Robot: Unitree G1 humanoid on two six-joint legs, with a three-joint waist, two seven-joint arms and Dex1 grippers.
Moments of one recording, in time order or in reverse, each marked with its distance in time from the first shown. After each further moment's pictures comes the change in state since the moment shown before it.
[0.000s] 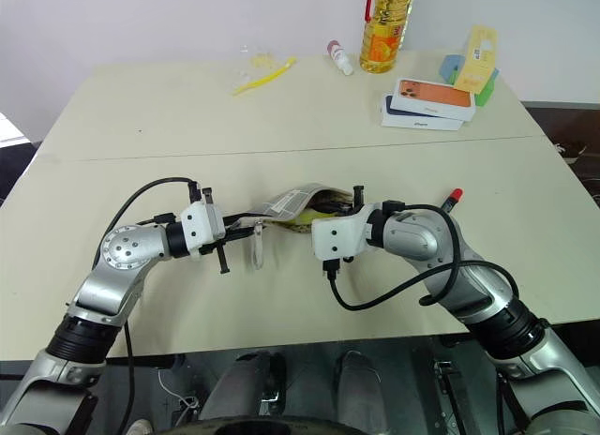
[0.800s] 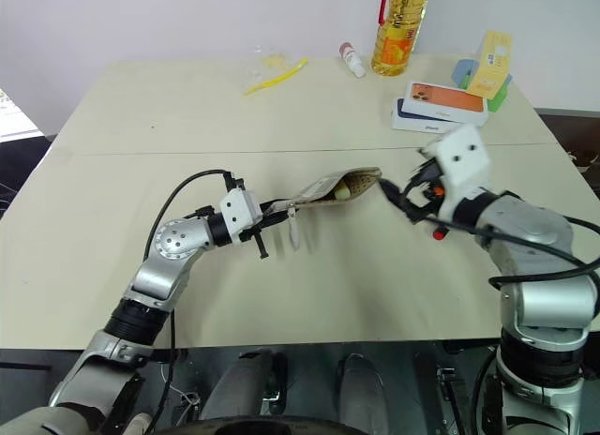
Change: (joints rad) left arm -0.123 -0.246 -0.072 0.236 0.094 -0.099 0.132; right arm 0.098 0.231 -0.764 -0.246 0.444 1.069 -0.244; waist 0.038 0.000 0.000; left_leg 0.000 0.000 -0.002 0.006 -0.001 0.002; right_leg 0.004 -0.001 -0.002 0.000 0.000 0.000
